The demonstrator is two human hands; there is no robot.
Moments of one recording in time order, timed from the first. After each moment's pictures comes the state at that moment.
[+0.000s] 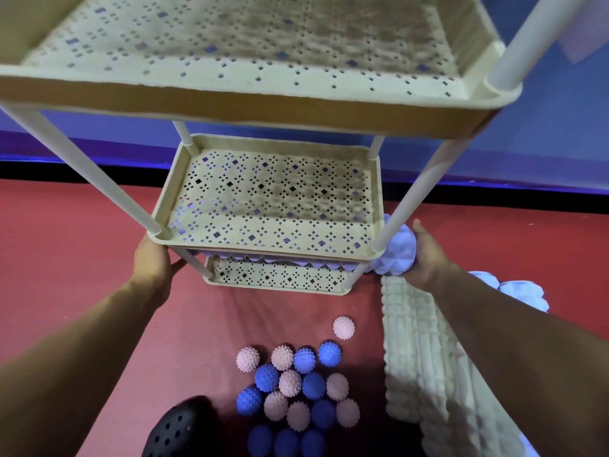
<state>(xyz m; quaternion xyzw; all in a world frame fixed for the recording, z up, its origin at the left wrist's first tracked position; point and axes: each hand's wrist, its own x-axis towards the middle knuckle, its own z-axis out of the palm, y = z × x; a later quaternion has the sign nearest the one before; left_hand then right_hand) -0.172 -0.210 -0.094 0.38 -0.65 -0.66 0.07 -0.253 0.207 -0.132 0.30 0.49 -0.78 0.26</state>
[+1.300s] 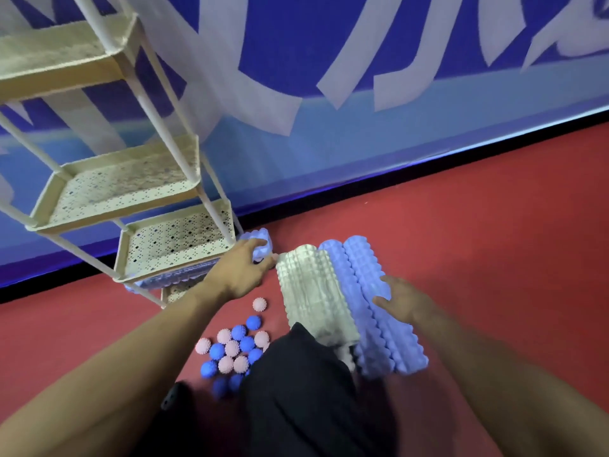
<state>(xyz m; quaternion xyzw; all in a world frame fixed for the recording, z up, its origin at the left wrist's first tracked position) -0.013 0.130 0.171 -0.10 -0.95 -0.24 -0.16 0.075 0.462 0.035 0.14 0.93 -0.24 0.25</state>
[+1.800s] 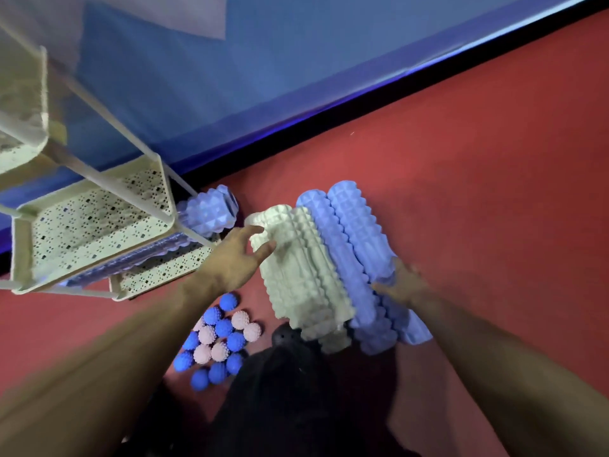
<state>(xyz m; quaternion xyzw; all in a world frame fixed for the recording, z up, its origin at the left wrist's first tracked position) -0.089 0.172 0.012 -0.10 -0.92 -0.23 -0.29 0.057 0.494 -0.136 0.29 0.85 -0.34 0.27</state>
